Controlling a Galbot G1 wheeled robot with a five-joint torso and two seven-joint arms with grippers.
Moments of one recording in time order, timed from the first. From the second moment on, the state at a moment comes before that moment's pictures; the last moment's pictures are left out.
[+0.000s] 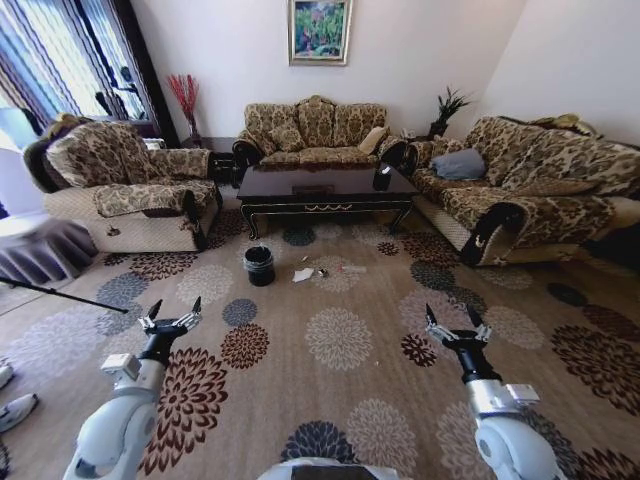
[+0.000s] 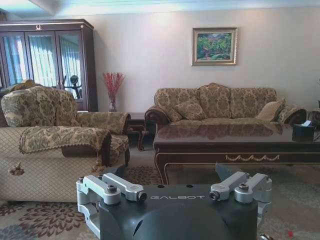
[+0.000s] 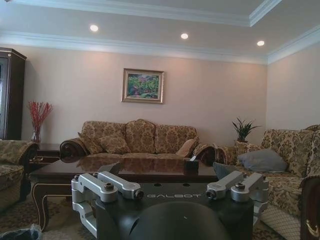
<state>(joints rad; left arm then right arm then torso) 1.61 -1.24 -0.83 -2.19 -0.43 0.16 -0.05 -1.73 1.19 0.79 2.10 0.42 0.24 0.03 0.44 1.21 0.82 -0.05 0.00</state>
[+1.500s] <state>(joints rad) 1.62 -1.27 -0.85 -2.21 -0.46 0.13 -0.02 -1.68 1.17 0.79 2.08 0.45 0.23 0.09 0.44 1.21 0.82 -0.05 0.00</state>
